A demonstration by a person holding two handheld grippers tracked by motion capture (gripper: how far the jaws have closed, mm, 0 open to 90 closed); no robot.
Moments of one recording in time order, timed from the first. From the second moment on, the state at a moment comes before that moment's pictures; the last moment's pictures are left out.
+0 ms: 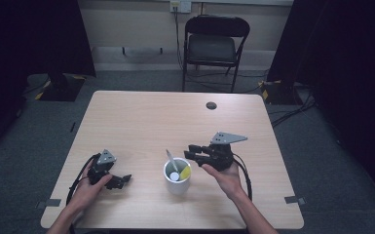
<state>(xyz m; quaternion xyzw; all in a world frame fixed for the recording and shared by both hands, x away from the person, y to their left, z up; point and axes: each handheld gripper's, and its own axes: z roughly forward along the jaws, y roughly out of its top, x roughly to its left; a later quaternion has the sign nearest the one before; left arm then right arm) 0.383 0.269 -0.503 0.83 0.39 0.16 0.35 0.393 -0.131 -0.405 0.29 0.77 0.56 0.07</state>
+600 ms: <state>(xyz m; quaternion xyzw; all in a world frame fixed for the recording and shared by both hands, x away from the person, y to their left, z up) 0.383 0.268 -0.503 0.83 0.40 0.17 0.35 0.392 -0.183 -0.414 0.37 0.75 0.54 0.11</state>
